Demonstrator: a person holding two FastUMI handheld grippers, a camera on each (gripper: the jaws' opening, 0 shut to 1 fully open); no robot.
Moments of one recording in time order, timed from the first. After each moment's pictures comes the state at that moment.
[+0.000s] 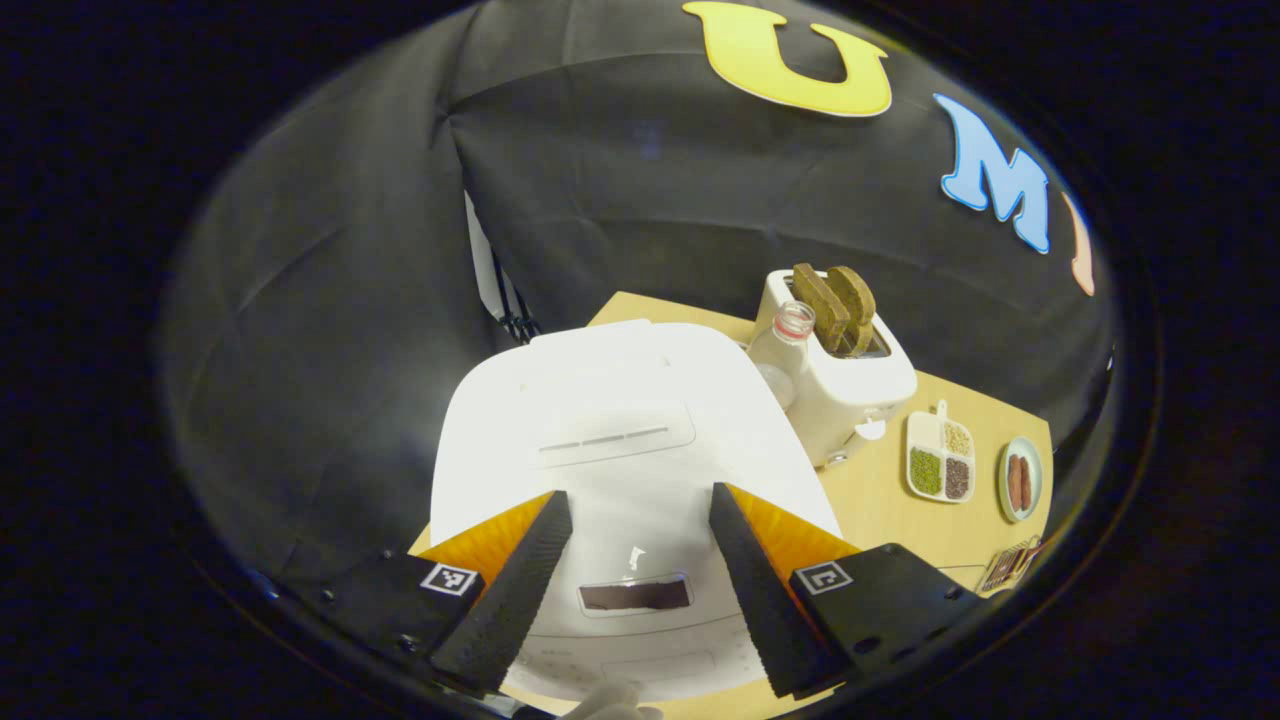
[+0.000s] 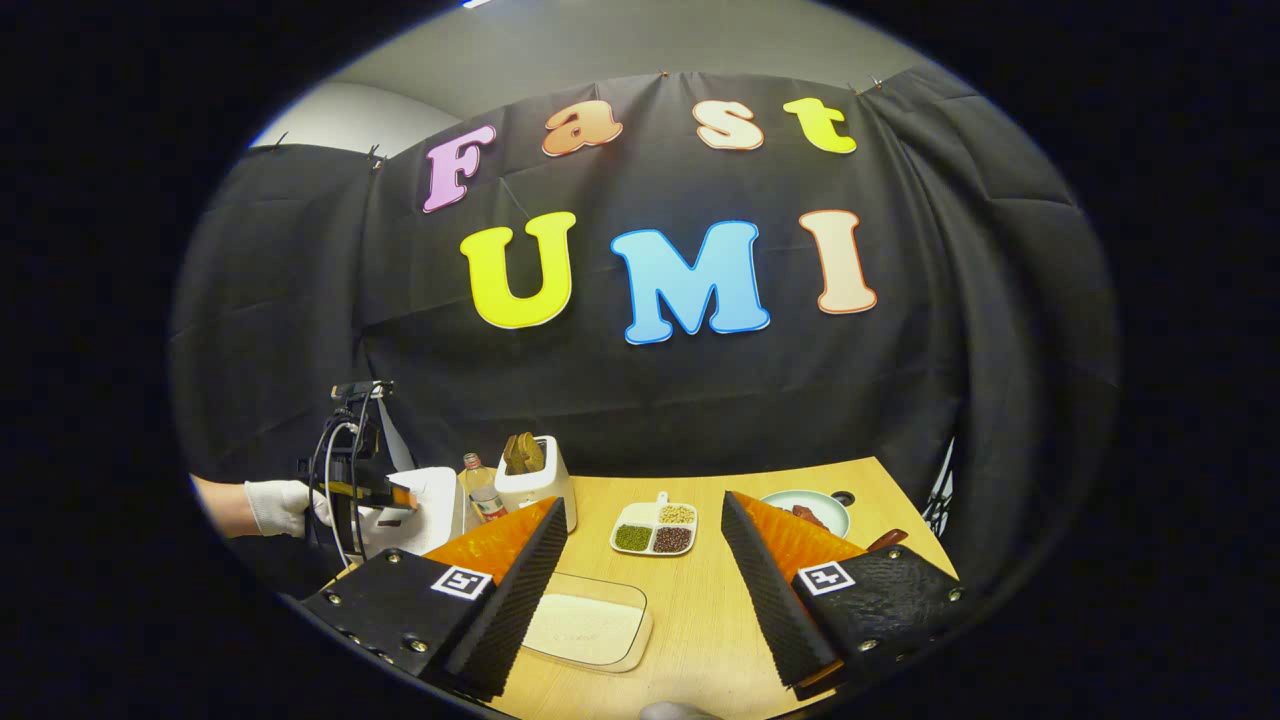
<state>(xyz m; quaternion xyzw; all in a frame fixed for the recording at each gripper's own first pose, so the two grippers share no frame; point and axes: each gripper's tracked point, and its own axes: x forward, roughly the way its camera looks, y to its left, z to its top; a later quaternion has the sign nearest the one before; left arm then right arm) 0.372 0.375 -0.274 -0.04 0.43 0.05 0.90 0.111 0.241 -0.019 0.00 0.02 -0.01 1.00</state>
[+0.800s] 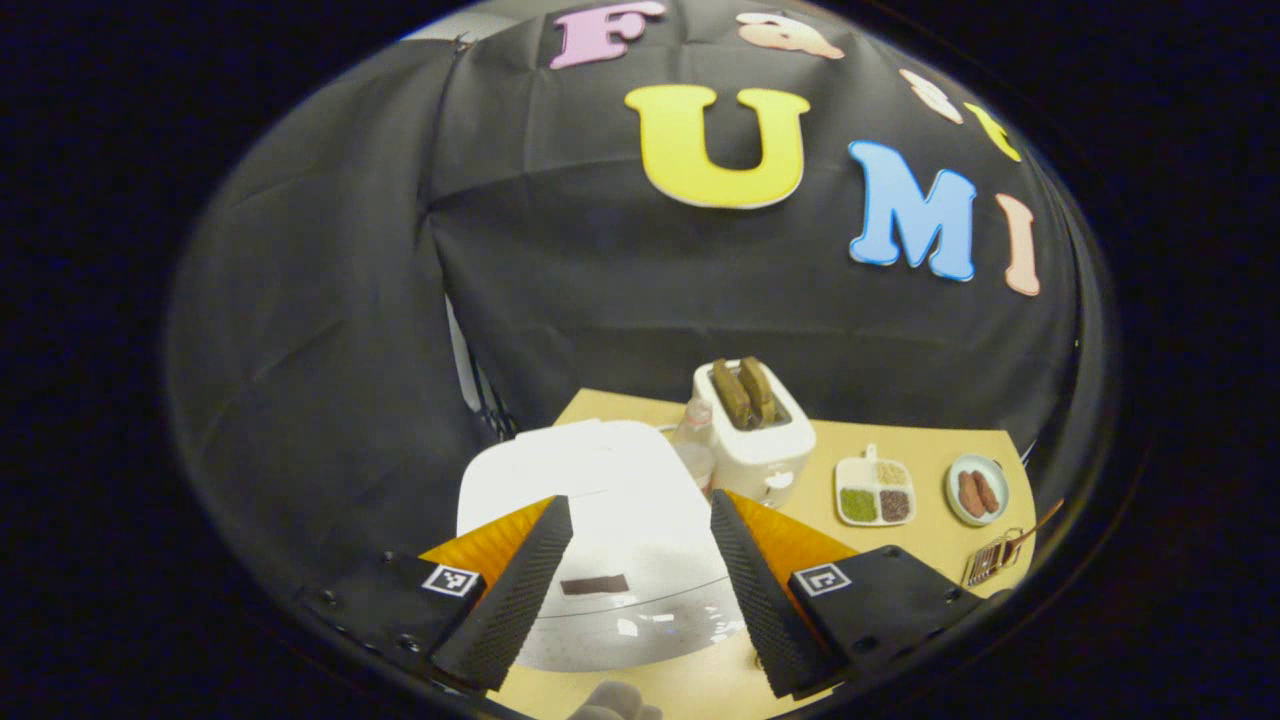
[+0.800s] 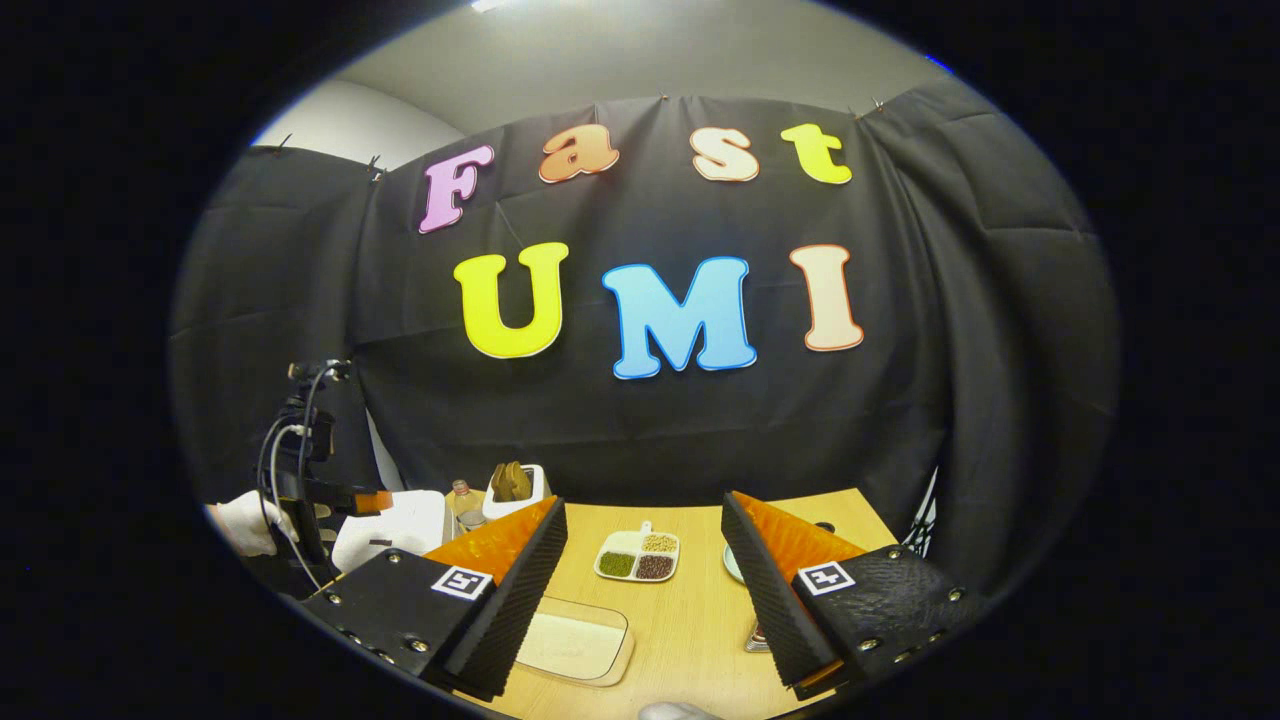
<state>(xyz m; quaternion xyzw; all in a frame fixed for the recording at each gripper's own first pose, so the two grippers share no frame) 0.344 0.326 -0.132 -0.01 0.26 -0.01 0.97 0.098 0.221 0.032 -0.02 -0.03 -0.04 1.00</state>
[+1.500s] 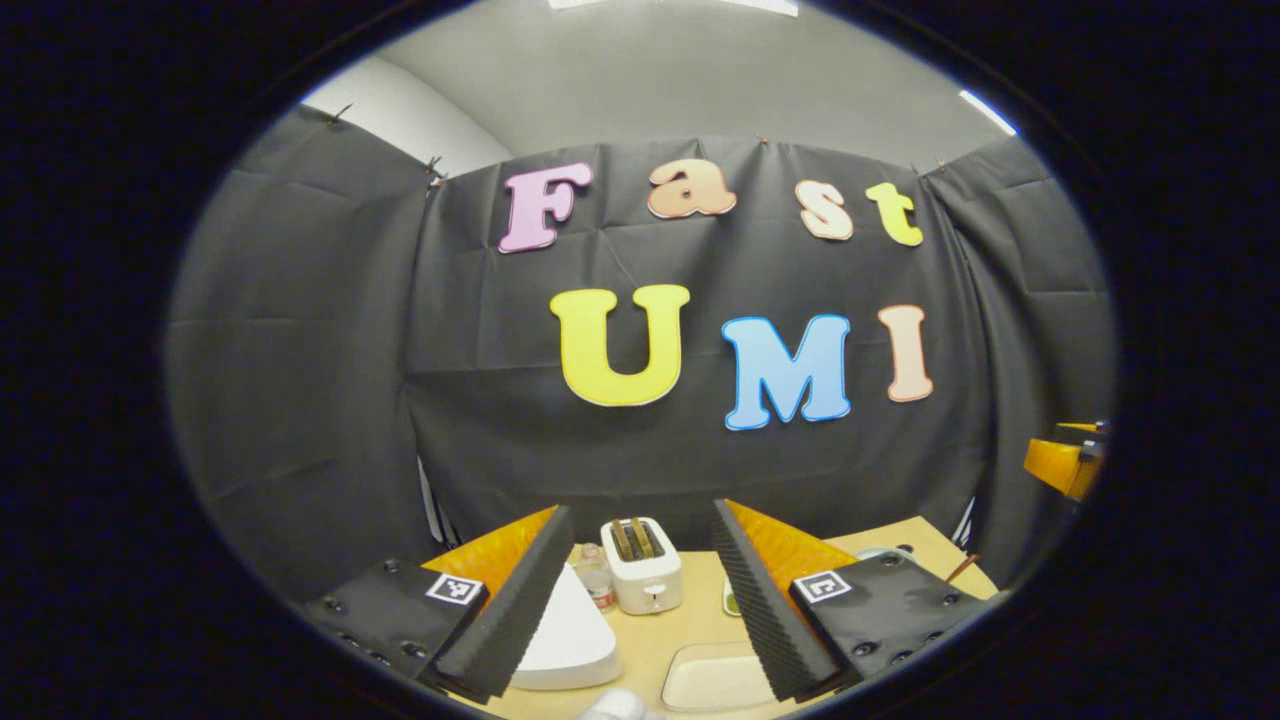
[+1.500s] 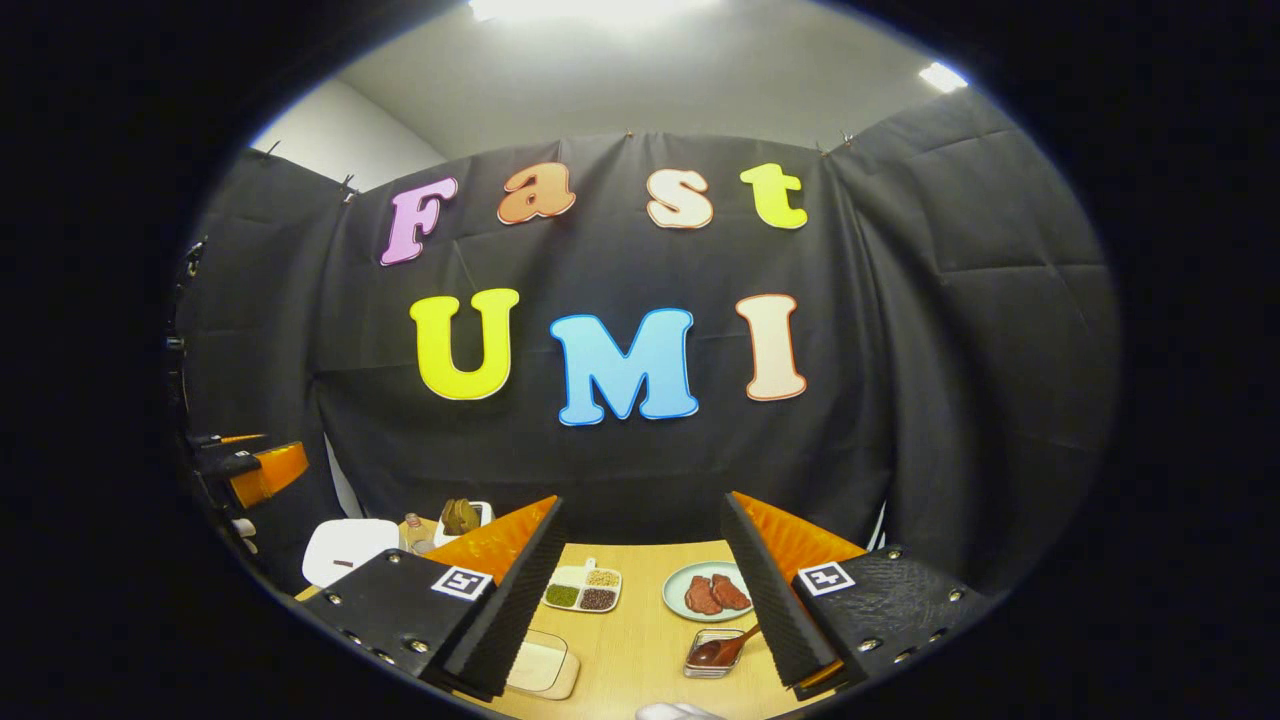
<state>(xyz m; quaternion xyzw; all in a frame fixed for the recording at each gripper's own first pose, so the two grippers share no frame) 0.230 0.245 0.070 -0.01 0.04 -0.07 1.00 0.070 0.160 0.078 -0.02 -0.07 -0.10 0.99</state>
